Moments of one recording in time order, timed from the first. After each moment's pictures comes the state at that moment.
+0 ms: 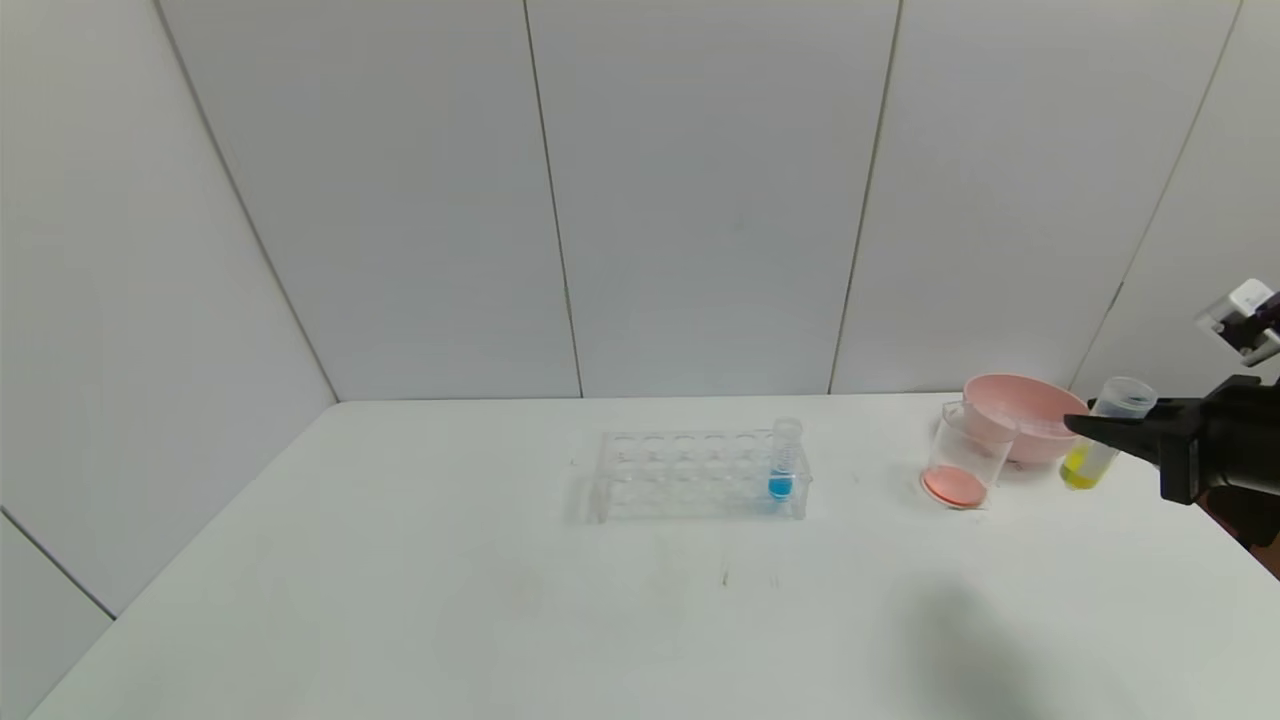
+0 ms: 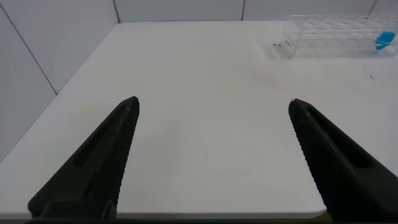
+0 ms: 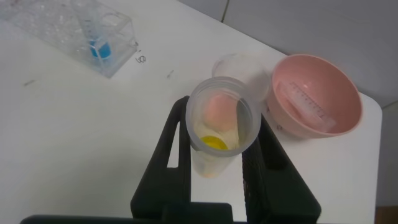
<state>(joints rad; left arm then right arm) 0.00 0.00 0.00 0.02 0.00 -0.02 -0.20 1.53 -0.80 -0.32 0.55 -0.39</state>
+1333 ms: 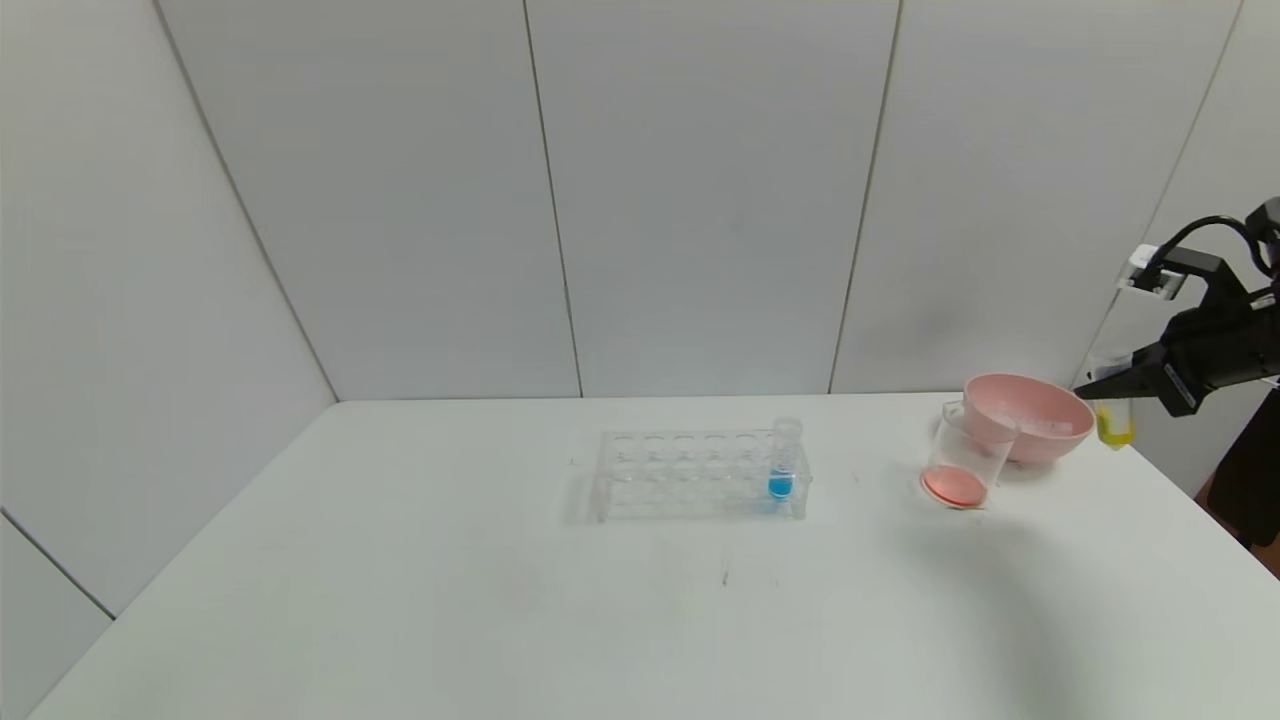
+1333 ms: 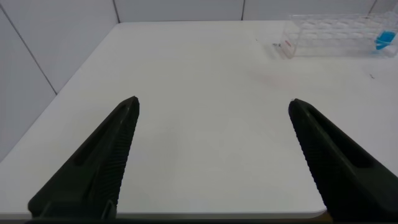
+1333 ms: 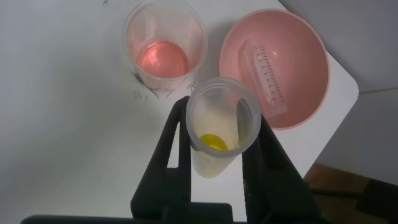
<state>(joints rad) 0.00 0.00 0.00 0.02 0.00 -0.02 -0.28 2.04 -1.85 0.71 0.50 -0.85</state>
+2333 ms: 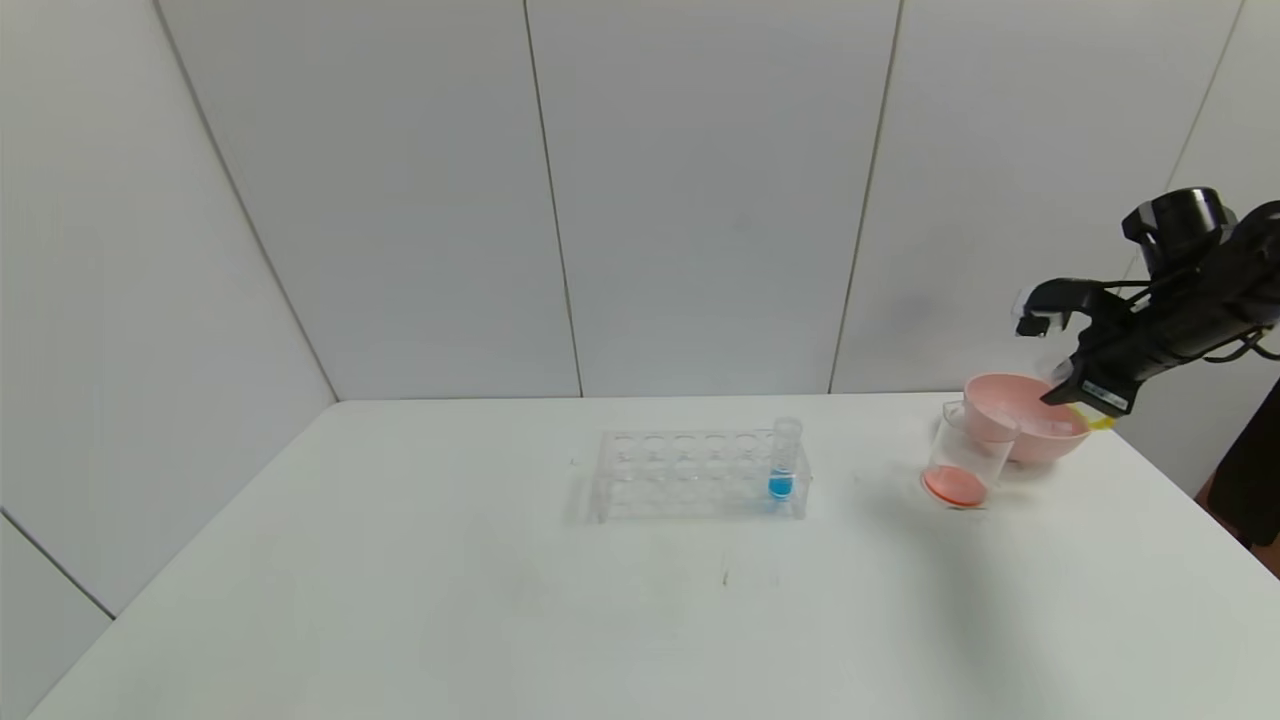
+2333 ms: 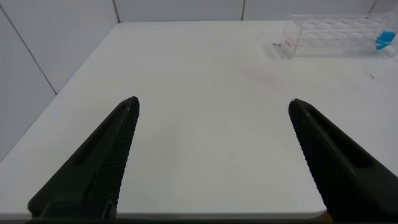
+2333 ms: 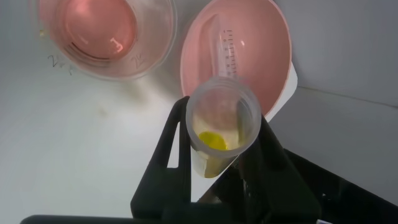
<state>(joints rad) 0.00 0.00 0.00 0.02 0.00 -0.02 -0.13 2.17 -2.00 0.72 0.08 -1.07</state>
